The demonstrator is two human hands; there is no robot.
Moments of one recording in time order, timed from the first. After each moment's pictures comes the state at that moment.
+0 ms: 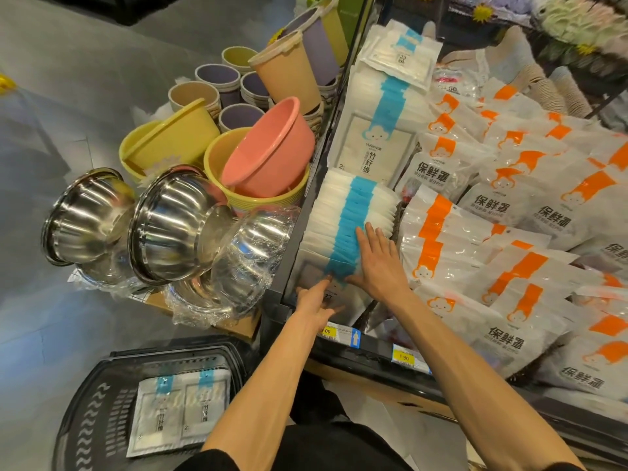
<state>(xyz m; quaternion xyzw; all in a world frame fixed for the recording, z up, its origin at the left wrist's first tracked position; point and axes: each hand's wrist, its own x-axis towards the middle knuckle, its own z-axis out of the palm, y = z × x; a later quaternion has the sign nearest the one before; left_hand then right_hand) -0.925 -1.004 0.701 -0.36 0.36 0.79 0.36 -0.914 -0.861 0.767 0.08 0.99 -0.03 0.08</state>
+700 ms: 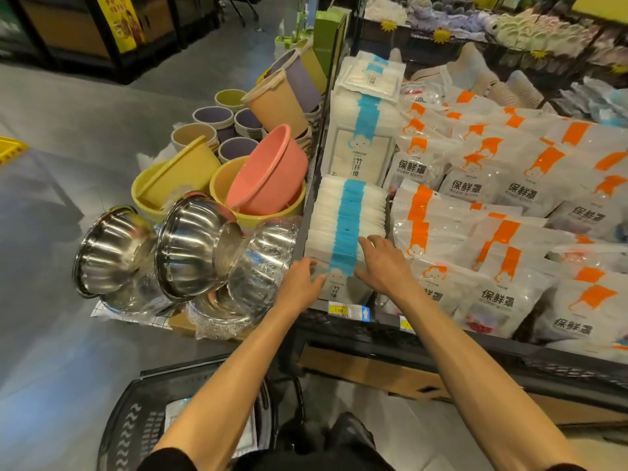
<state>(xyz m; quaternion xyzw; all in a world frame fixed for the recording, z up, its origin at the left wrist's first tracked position) -0.907 -1.092 0.766 0.17 0.89 0.39 0.19 -0.855 -0.906 0.812 0.10 0.99 -0.01 0.04</state>
